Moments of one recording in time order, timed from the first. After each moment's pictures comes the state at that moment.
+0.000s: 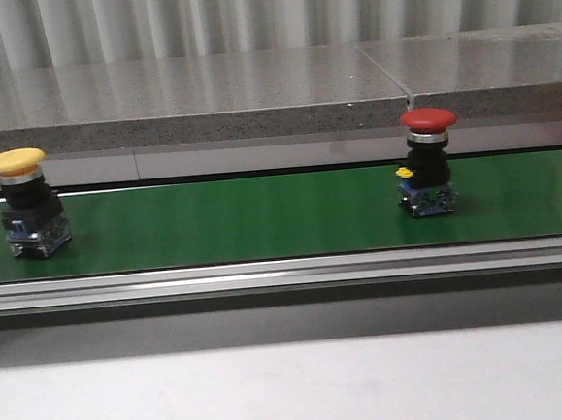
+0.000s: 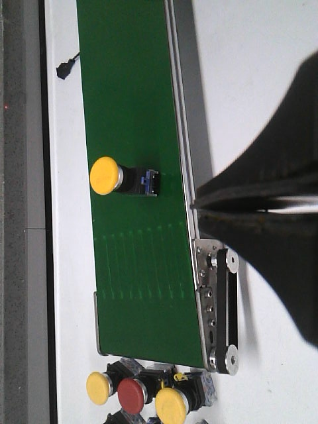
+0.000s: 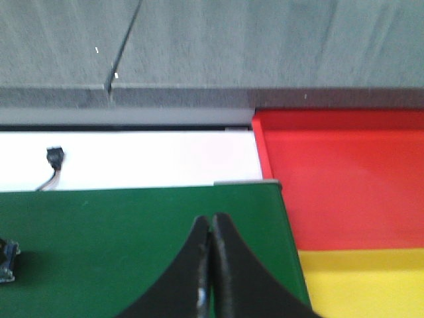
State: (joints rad) left arm -0.17 0.36 -0.68 -0.04 0.90 -0.06; right arm -0.06 0.68 -0.58 -0.12 0.34 0.13
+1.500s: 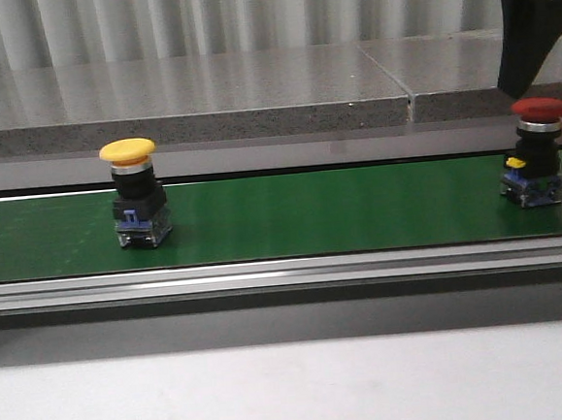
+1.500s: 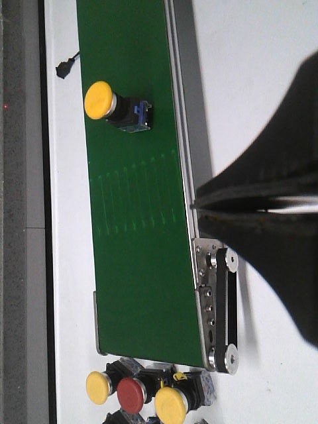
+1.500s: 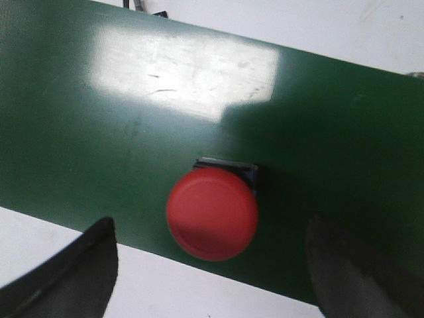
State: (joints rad) left arm -0.17 0.36 -0.68 -0.04 0.90 -0.06; right arm 0.11 1.56 -1.29 0.16 1.02 -0.12
